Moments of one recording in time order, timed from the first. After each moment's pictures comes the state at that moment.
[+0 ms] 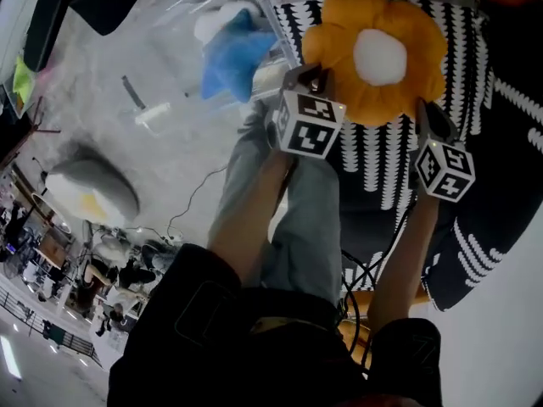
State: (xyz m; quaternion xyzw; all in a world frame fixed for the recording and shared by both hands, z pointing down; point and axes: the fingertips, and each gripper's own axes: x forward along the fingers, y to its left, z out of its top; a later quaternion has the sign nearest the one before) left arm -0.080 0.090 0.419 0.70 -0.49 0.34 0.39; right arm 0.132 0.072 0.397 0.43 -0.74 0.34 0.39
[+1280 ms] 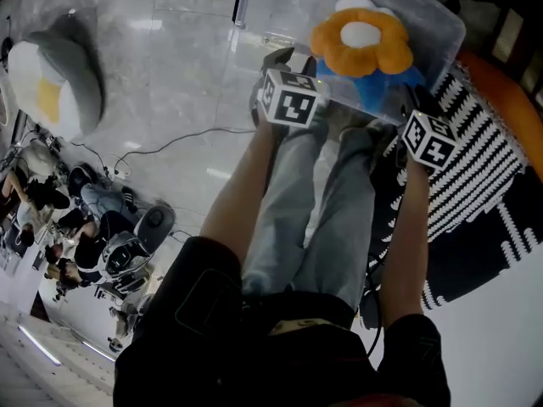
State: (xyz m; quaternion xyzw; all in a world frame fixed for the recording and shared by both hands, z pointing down) left arm -0.515 0.316 0.459 0.50 -0.66 0.27 0.49; right arm -0.315 0.159 0.453 0.23 -0.81 0.25 0.48
